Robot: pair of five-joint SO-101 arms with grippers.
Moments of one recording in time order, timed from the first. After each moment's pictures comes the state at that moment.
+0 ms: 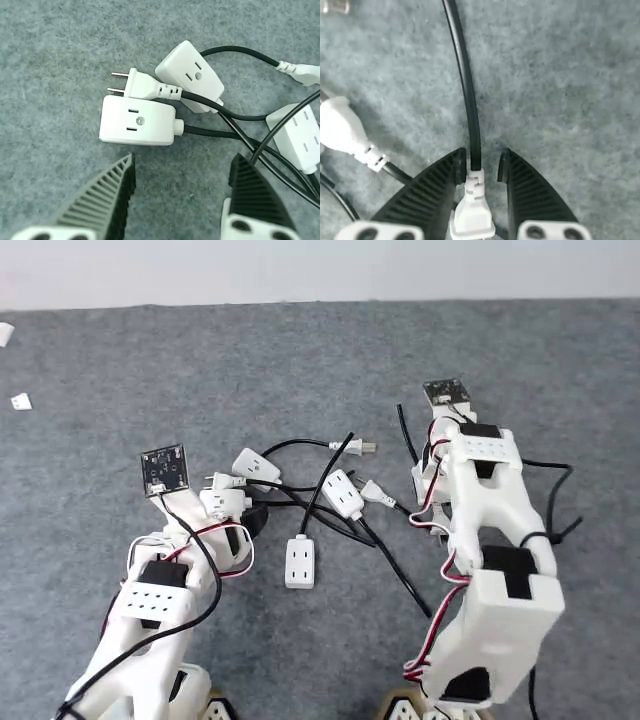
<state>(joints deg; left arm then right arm) 3.2 -39.1 74.8 30.4 24.7 2.0 20.5 9.3 59.4 13.5</state>
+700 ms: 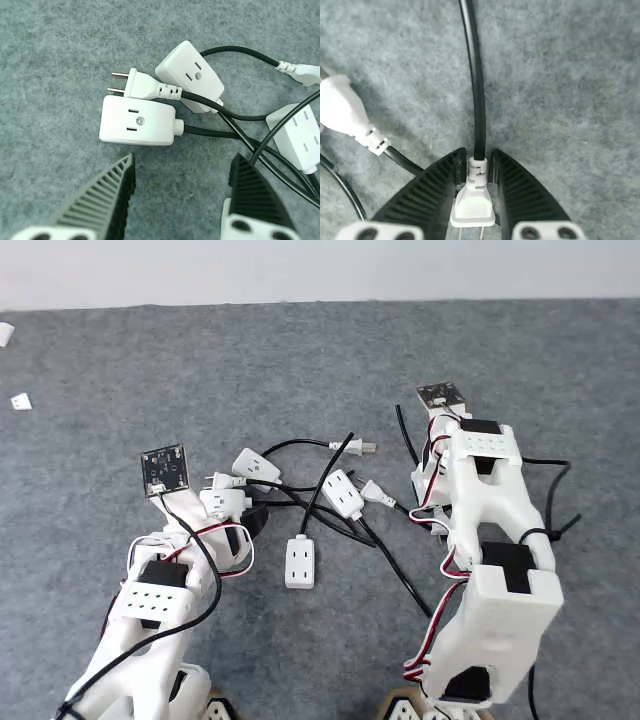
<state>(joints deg) 3.2 -39.1 74.8 30.4 24.7 2.0 21.5 7.2 64.4 16.7</state>
